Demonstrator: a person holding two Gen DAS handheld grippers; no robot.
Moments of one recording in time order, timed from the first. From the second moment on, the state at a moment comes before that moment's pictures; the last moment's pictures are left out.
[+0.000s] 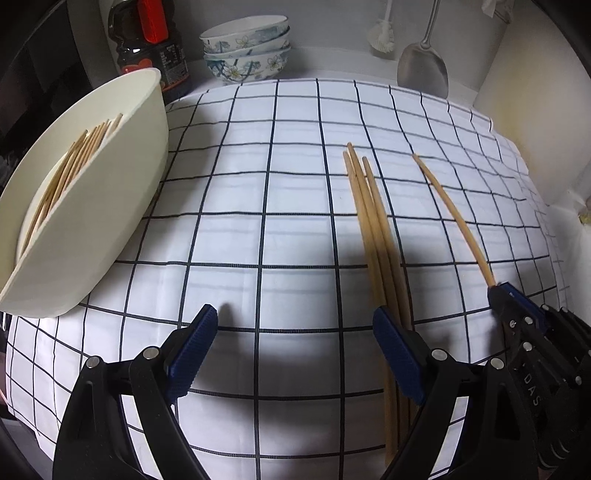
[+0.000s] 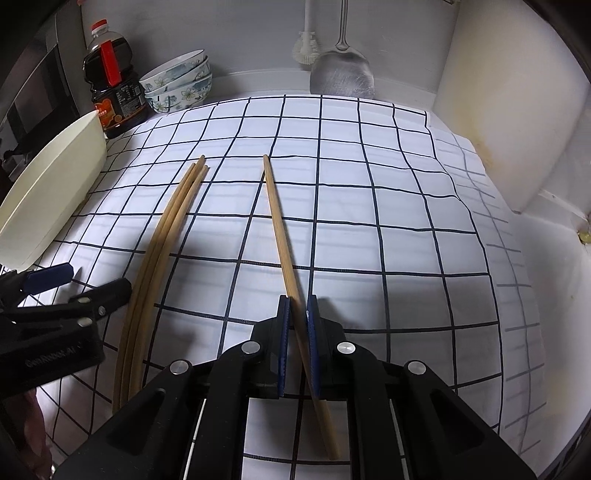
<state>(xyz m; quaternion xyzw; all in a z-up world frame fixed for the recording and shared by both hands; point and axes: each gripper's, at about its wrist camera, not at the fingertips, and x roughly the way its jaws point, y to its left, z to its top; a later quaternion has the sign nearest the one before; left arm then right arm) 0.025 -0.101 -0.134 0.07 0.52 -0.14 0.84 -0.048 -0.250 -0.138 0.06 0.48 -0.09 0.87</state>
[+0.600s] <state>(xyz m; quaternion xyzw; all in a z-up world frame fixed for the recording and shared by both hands) 0.021 -0.108 -0.141 0.09 0.52 -0.14 0.84 -0.048 -0.252 -0.137 0.05 0.48 -0.09 0.87</state>
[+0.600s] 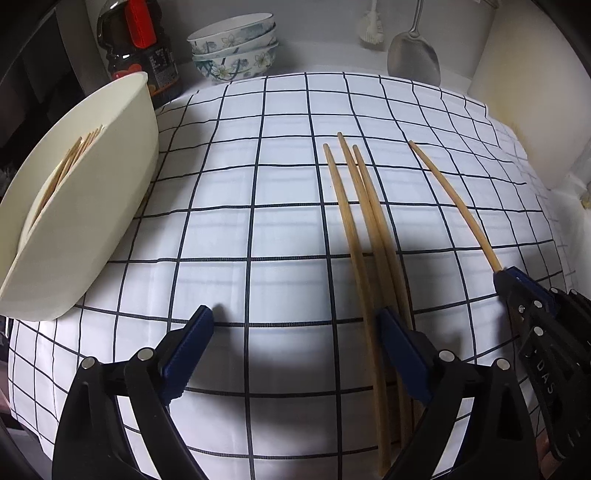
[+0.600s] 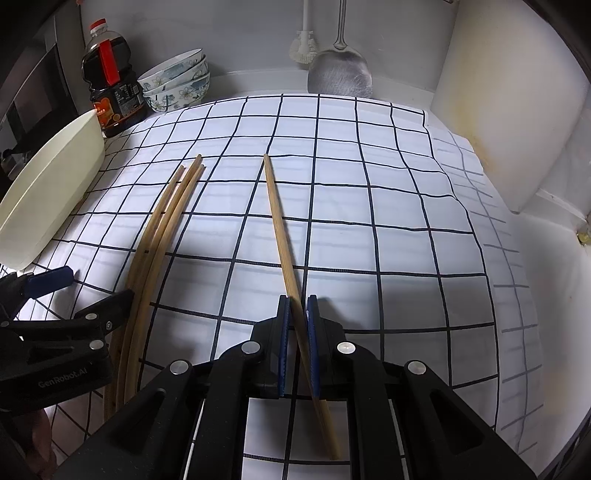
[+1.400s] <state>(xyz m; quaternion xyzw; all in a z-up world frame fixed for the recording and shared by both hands) 0.033 -0.120 -0.137 0.08 0.49 -0.15 0.86 -0.025 -0.249 -0.139 0.03 0.47 -0.05 0.88</state>
